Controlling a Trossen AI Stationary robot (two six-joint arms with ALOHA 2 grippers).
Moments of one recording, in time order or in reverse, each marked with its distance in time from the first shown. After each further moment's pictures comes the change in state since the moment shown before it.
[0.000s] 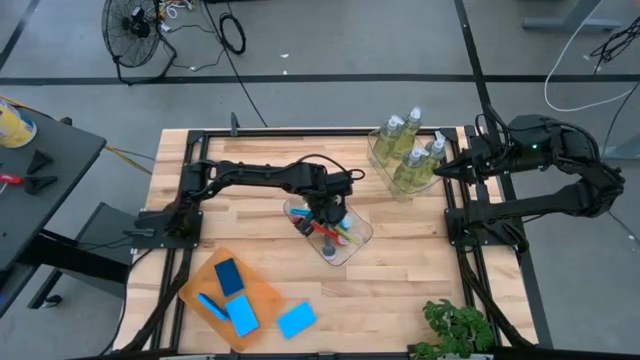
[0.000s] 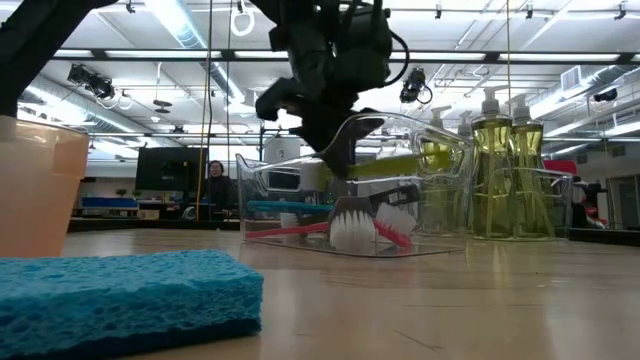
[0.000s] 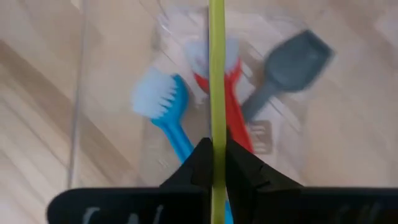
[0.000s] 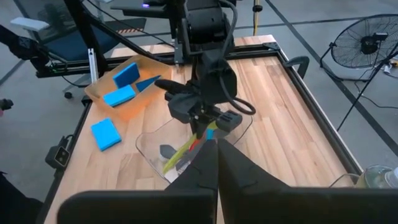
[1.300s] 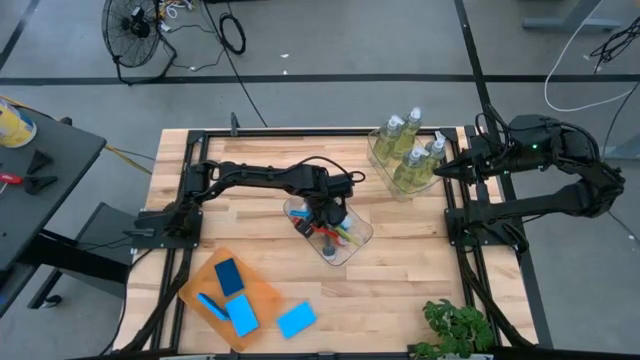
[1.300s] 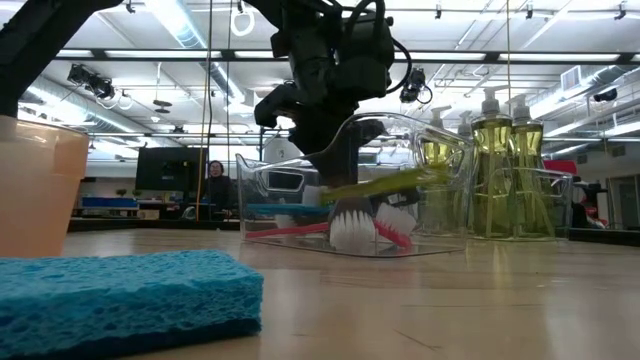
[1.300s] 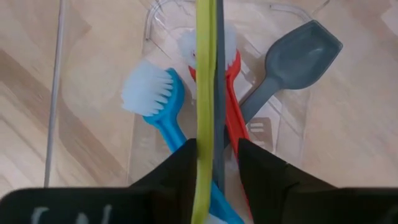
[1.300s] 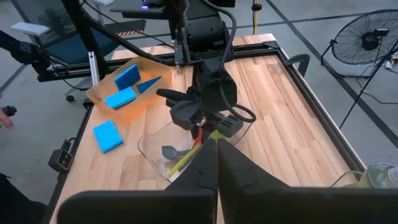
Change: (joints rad) left arm 0.000 0.027 0.000 0.009 -0.003 -0.009; right arm 0.000 0.000 0.000 0.001 0.000 0.023
